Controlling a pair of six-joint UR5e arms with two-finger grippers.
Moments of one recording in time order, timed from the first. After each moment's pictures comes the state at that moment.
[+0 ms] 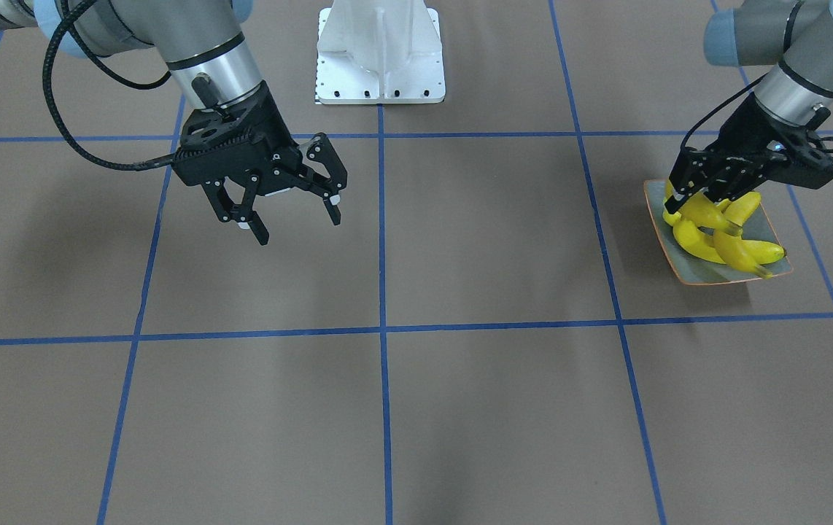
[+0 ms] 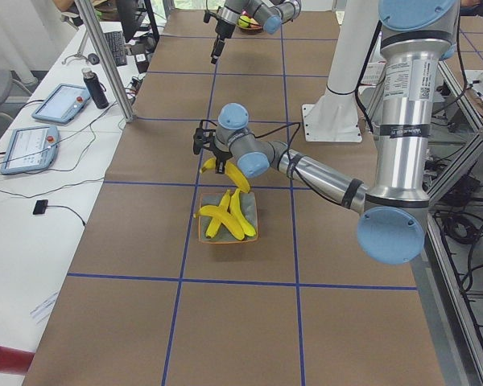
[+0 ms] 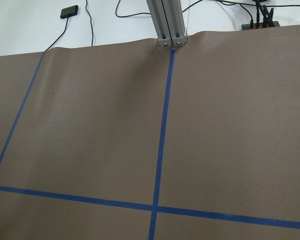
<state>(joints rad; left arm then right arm) -1.00 -1.54 -1.92 -2.14 -2.18 -0.98 0.73 -0.94 1.86 -1.37 1.79 1.10</state>
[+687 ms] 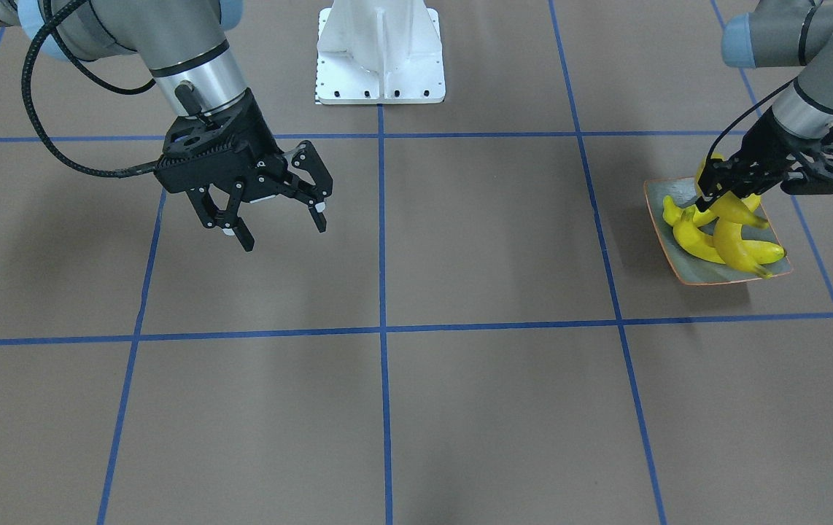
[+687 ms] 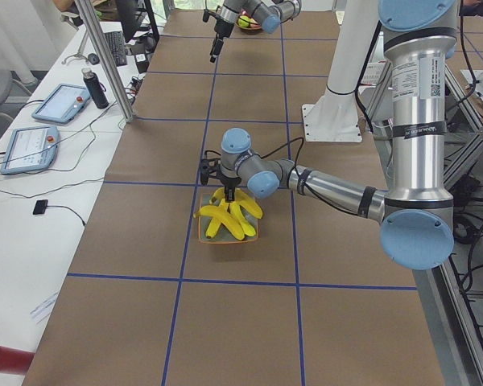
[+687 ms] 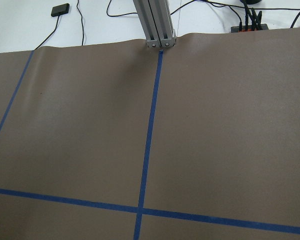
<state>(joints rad) -0.99 -1.49 -1.86 -2.08 -2.18 -0.97 0.74 -0.96 1.87 -1.37 1.79 1.10</state>
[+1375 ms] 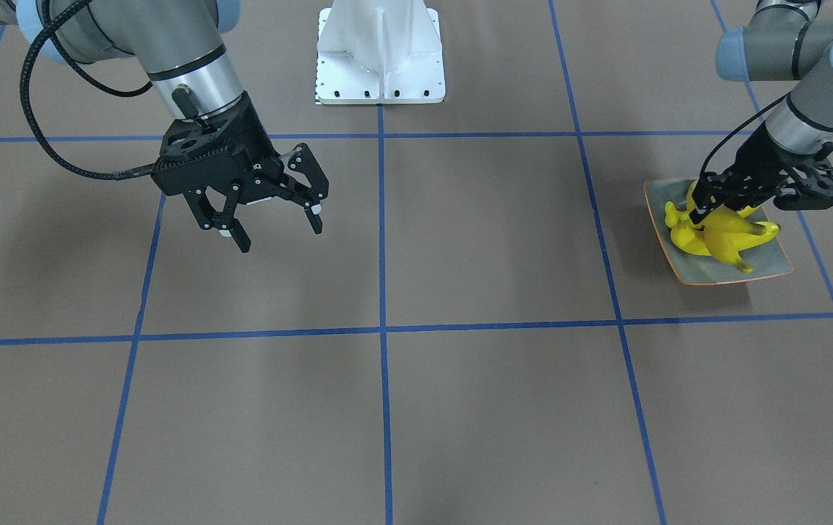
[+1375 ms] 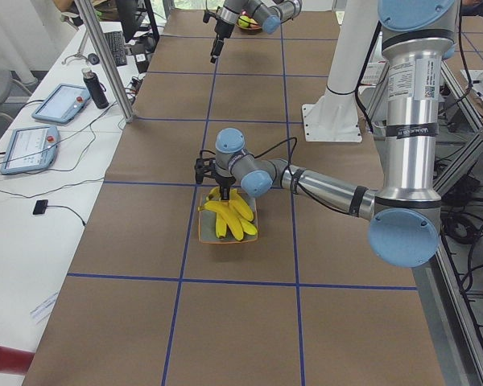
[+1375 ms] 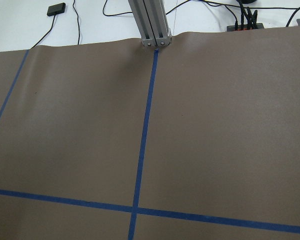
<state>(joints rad) -0.99 -1.54 -1.83 -2.08 -2.18 -0.97 0.74 -0.97 1.87 -1.36 1.79 1.10</state>
